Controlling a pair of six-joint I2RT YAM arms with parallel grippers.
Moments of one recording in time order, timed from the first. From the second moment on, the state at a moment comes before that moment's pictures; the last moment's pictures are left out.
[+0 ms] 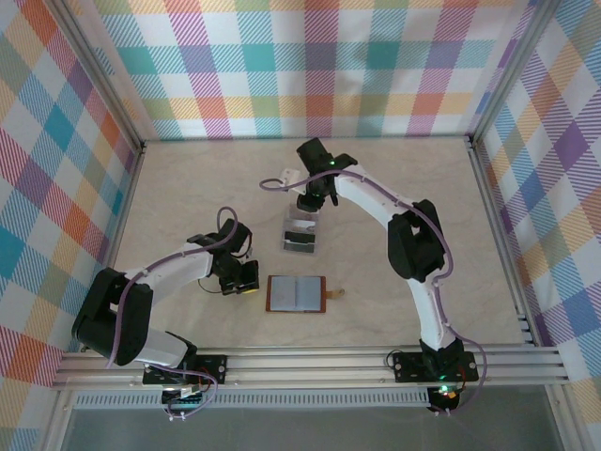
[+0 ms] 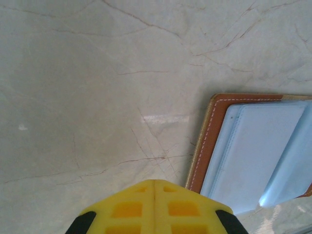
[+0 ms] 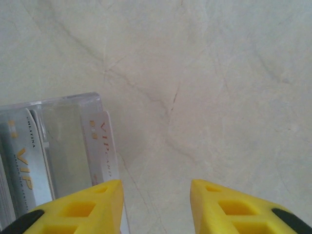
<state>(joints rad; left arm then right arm) -0.45 1.42 0.75 -0.69 0.29 -0.62 0.61 2.18 1.94 -0.81 -0.05 -0.73</state>
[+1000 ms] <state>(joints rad) -0.45 1.52 0.75 -0.68 0.35 -0.60 0.61 2.19 1.91 -0.82 -0.08 -0.74</state>
